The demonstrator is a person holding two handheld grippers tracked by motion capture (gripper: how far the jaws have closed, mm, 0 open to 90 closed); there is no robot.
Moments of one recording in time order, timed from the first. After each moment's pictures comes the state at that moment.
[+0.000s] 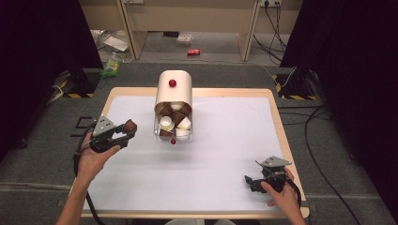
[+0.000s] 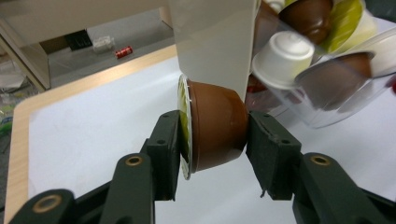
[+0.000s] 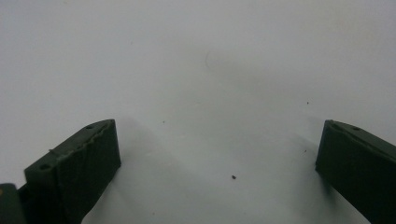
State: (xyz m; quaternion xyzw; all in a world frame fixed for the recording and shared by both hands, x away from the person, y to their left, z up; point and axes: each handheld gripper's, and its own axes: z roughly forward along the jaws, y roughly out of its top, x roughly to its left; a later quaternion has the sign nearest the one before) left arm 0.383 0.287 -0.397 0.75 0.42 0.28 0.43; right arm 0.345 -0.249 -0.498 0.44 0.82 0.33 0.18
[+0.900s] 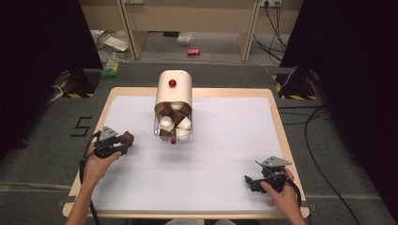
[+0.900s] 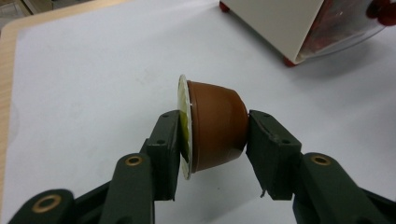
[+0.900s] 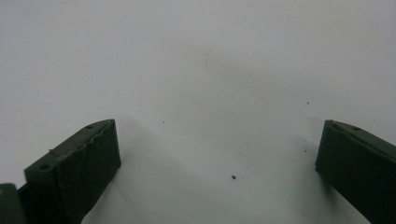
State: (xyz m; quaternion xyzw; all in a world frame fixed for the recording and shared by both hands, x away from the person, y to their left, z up) left arm 0.401 0.305 -0.465 0.75 0.48 0.25 0.38; right arm 0.345 -0.248 -0.498 0.44 0.82 0.33 0.18
